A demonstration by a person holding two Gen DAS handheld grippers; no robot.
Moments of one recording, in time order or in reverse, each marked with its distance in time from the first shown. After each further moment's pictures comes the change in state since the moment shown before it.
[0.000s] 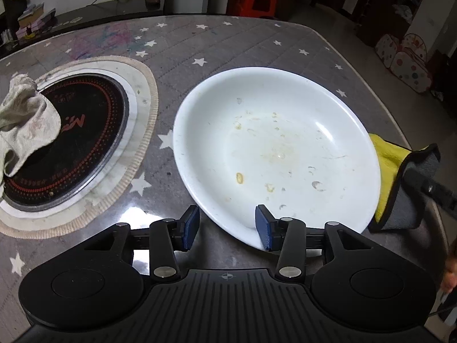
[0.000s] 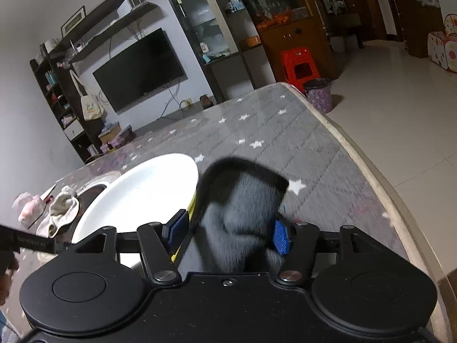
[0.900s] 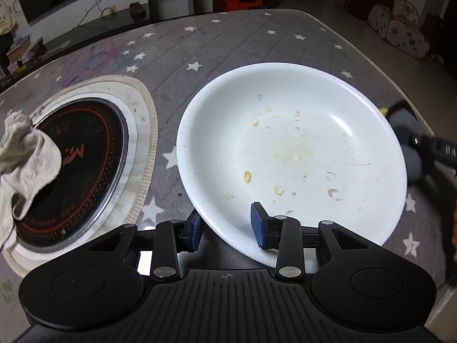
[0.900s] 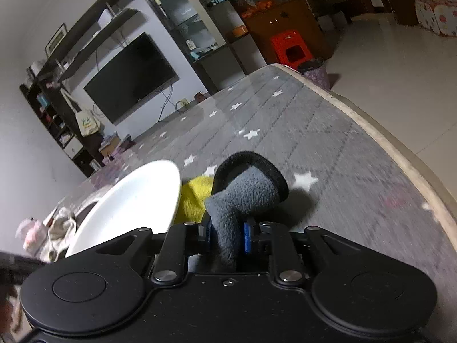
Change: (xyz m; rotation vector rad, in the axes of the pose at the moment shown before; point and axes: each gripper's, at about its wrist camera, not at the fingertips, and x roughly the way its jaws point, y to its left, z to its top) left arm 0.017 -0.003 0.015 0.205 0.007 0.079; right arm 0.061 -0.016 0.016 0.168 0.002 0.037
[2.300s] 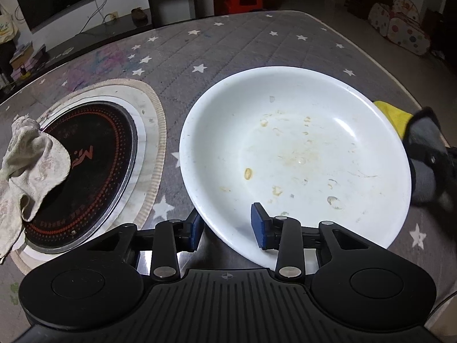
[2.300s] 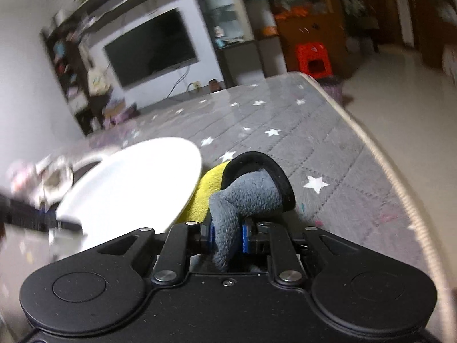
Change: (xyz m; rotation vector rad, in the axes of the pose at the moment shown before) left arm -0.010 0.004 -0.011 0.008 -0.022 0.012; right arm -0.047 0.046 -0.029 -0.349 0.037 -0.060
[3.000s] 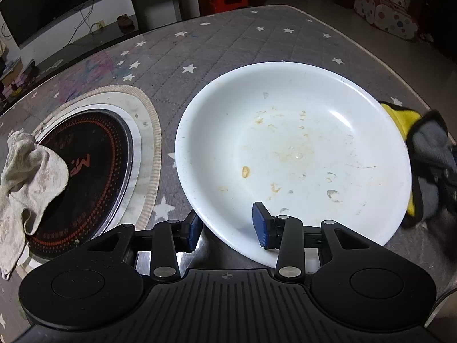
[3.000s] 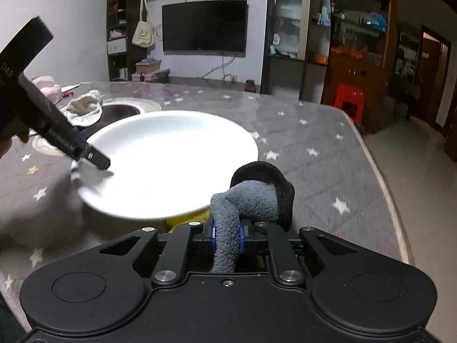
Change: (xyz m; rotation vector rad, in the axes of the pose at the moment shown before) left arm 0.004 0.001 0.000 0.069 0.008 -0.010; right arm -0.004 0.050 -0.007 -0.325 -0.008 0.000
